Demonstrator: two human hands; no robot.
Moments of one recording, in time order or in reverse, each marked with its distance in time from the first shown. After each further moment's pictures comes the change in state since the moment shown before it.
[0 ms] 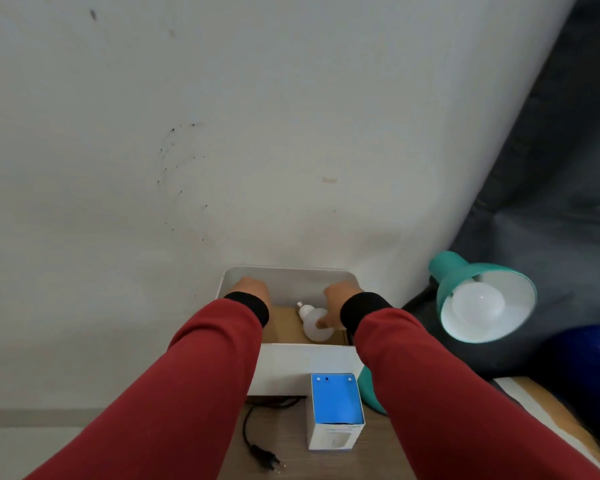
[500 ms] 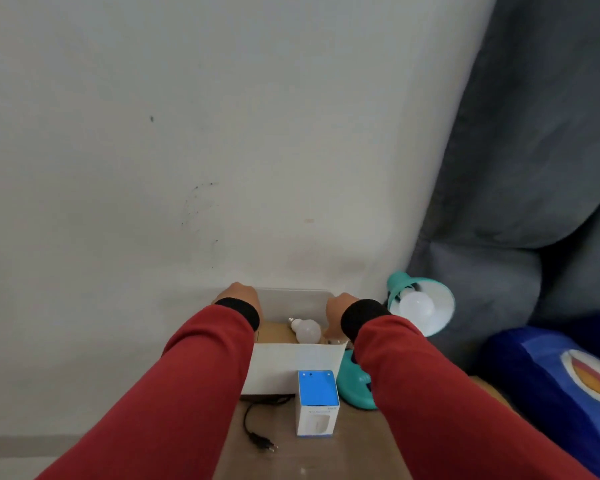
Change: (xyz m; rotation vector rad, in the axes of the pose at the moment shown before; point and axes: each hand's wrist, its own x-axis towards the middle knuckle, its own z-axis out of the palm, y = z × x) left_hand -0.101 -0.011 -0.048 -0.082 0.139 -0.053; right_hand -0.115 0.000 -0.036 -0.179 0.098 -0.006
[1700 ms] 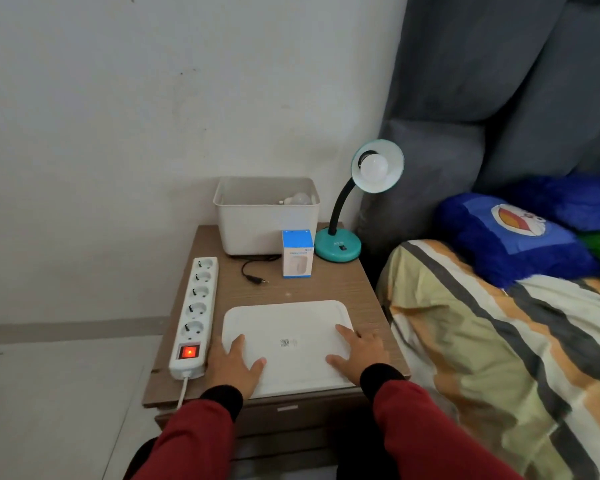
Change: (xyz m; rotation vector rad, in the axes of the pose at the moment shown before) left_hand -0.253 -0.033 0.267 -0.460 -0.116 -0.134; right_hand -0.209 0.008 0.297 0.507 -0.012 0.245
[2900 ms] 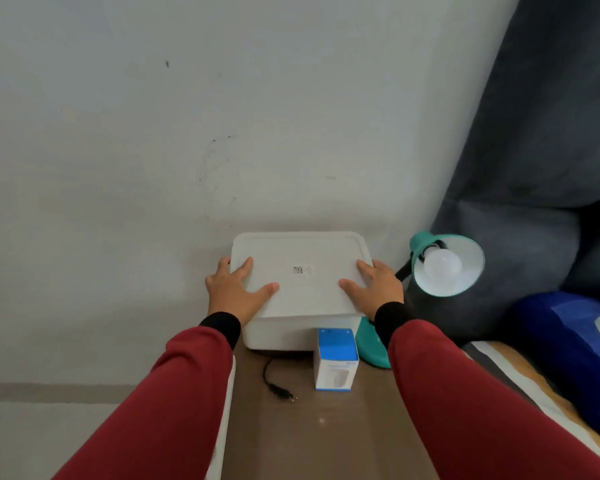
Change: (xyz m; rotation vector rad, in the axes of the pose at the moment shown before) left_hand 0.193 0.111 -0.198 -0.290 0.309 0.182; right_hand 0.176 -0.157 -0.193 0.310 0.332 -0.162
